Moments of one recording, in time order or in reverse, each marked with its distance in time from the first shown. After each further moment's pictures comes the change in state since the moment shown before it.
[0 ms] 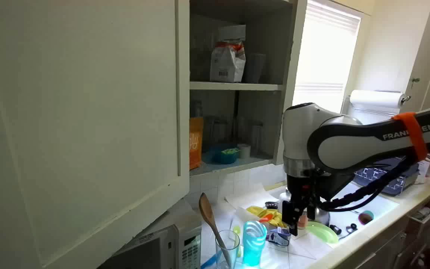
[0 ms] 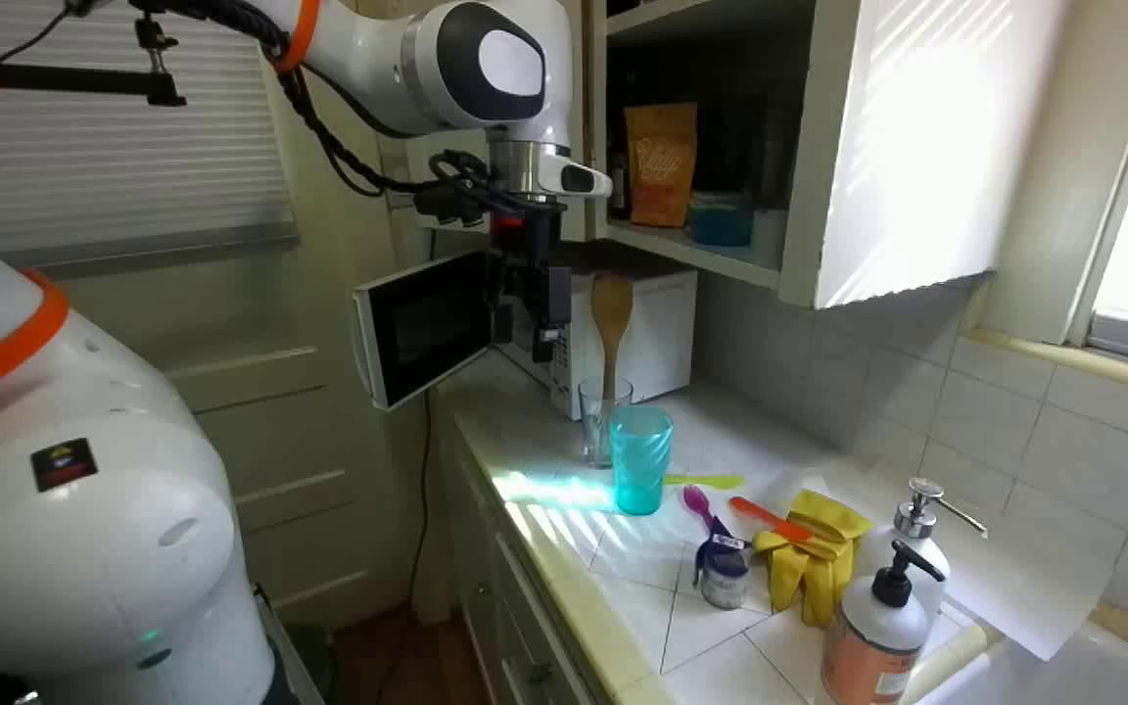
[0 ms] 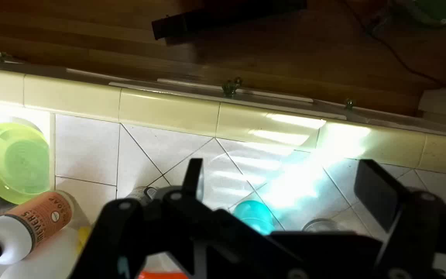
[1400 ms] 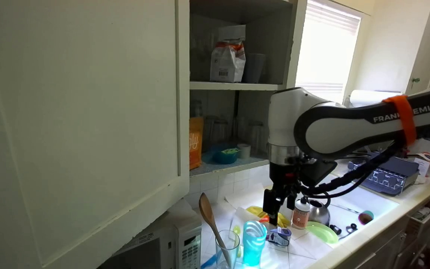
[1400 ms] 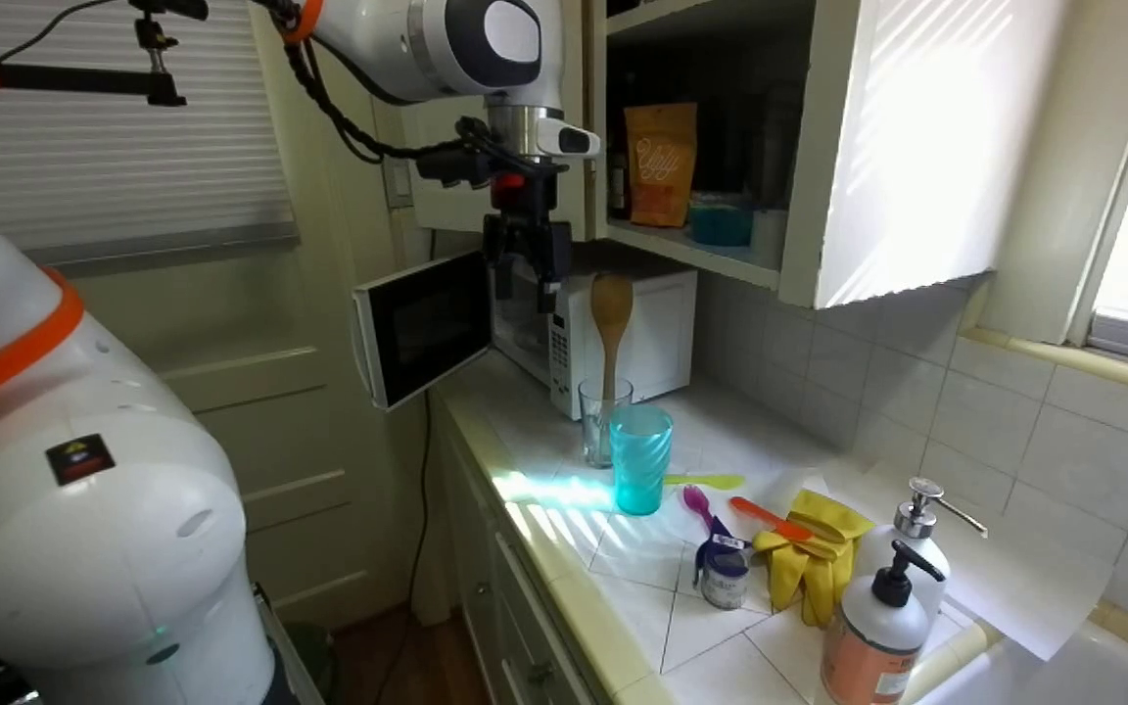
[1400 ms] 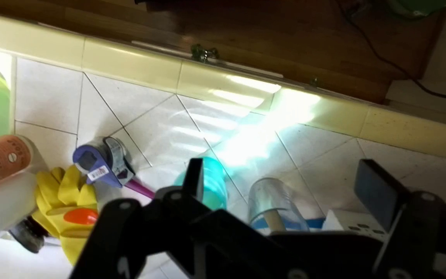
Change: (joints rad) arm 0.056 0.087 0.022 0.157 0.021 0.000 -0.017
